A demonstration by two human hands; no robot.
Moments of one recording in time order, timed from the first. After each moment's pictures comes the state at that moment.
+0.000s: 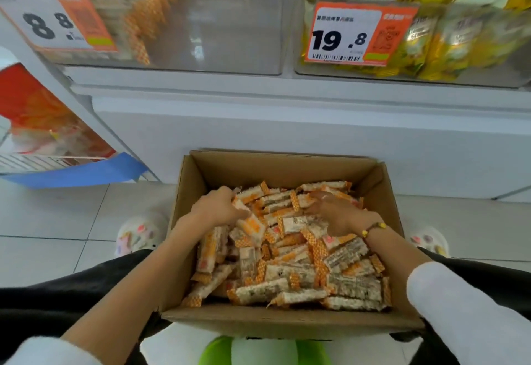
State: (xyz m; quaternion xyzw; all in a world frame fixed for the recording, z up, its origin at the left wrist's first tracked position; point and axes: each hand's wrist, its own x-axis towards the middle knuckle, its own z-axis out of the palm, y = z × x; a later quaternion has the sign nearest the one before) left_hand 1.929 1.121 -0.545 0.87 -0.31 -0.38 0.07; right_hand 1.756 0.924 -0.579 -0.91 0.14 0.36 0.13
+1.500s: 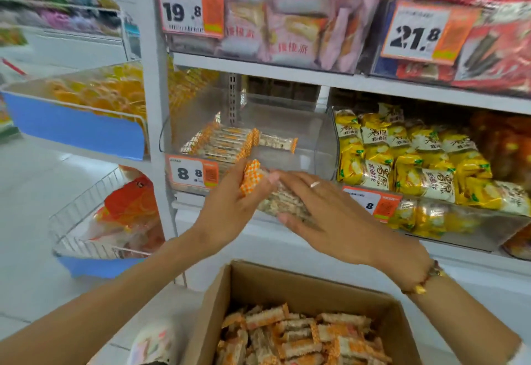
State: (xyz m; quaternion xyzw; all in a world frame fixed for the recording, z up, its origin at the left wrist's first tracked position) left_hand 1.952 1.157 -0.311 0.71 -0.40 -0.05 0.57; right_hand 1.843 1.005 -0.295 -0.99 -0.05 -0.15 0.07
